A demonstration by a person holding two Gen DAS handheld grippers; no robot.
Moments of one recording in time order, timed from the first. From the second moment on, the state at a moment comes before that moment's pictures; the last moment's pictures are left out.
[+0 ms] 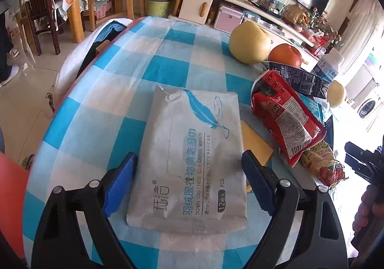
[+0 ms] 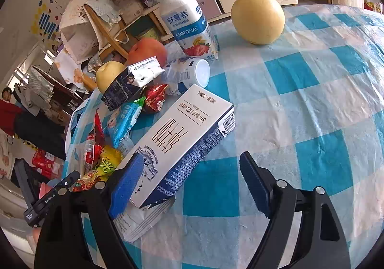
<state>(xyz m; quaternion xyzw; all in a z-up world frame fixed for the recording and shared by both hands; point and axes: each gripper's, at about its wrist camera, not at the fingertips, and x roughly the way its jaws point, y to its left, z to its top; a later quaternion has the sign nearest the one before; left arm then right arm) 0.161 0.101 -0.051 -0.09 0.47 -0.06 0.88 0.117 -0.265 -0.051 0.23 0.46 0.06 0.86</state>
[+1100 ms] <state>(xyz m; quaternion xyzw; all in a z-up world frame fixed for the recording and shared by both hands) 0.159 0.065 -0.053 -0.04 0.45 -0.01 0.89 0.148 -0.206 -0.059 0.08 0.44 0.06 0.89</state>
